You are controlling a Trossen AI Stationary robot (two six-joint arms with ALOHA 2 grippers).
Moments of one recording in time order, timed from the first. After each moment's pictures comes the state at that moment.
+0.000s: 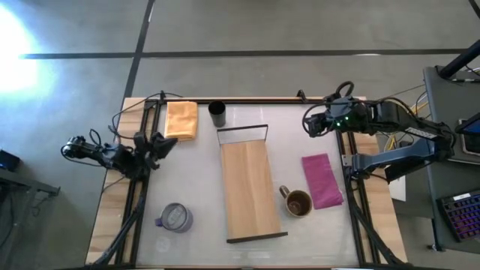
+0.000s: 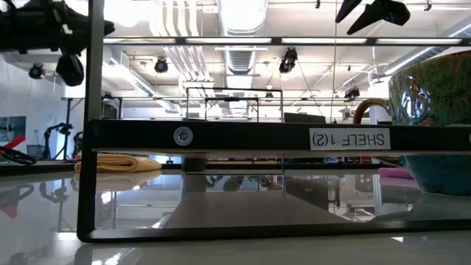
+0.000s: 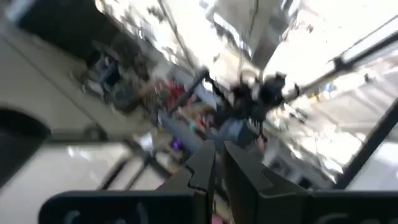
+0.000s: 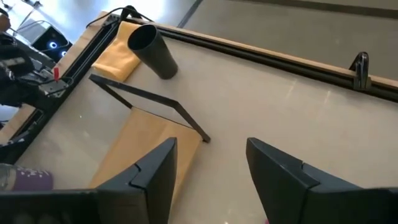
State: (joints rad) left arm -0.31 0.08 0.06 0.42 -0.71 -0.44; right arm -0.14 1.01 1.30 -1.06 0.37 0.81
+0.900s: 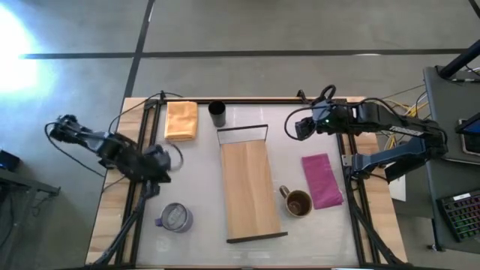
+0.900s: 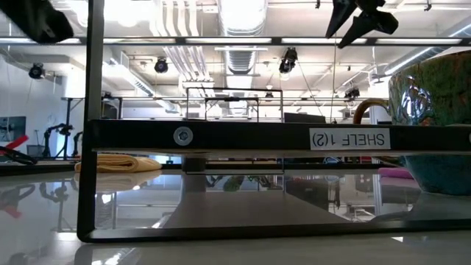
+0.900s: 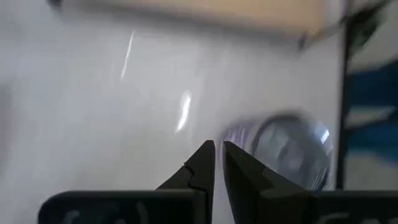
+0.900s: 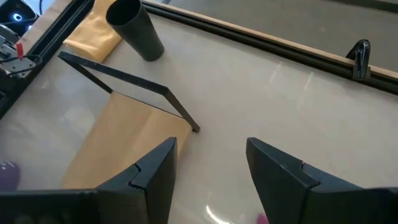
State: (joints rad) left arm -0.45 0.86 0.99 -1.20 -0.06 -0.66; right arm -0.14 1.13 1.30 -1.06 0.37 0.81
